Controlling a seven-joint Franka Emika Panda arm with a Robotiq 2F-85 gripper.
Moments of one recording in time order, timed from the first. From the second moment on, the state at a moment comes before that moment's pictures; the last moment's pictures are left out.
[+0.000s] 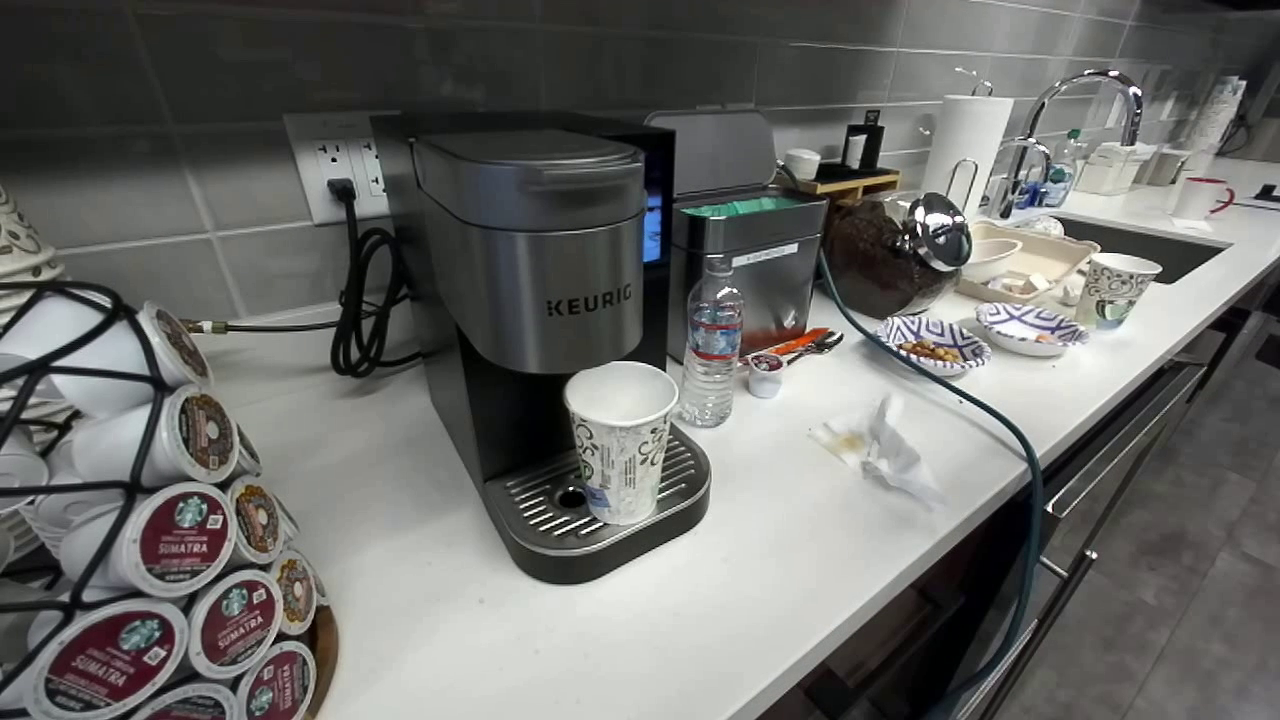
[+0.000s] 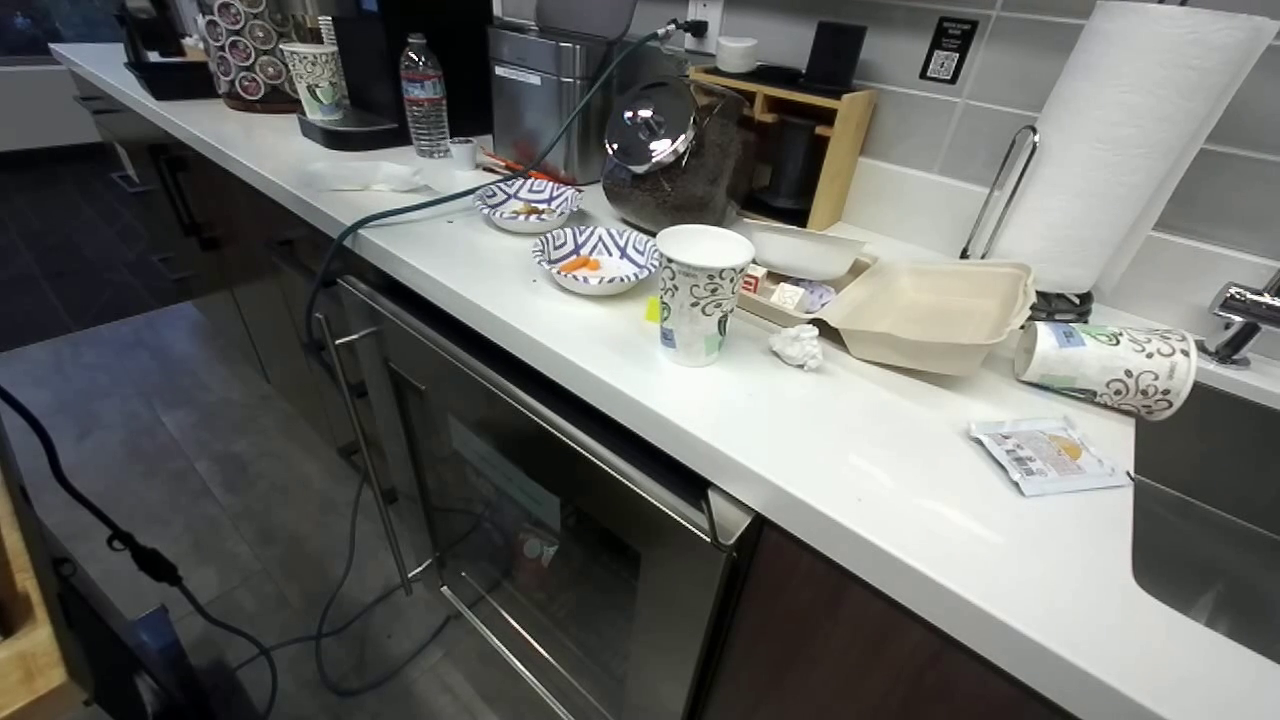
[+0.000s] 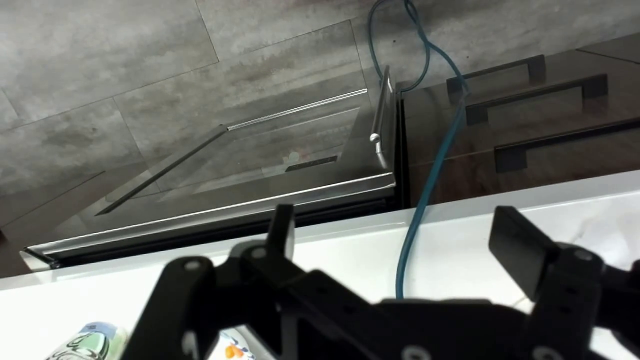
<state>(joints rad) -0.04 -0.66 0.21 -2.65 -0.10 2.02 0.45</state>
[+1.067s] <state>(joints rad) 0.08 -0.09 0.28 -2.25 -0.12 2.17 0.27</state>
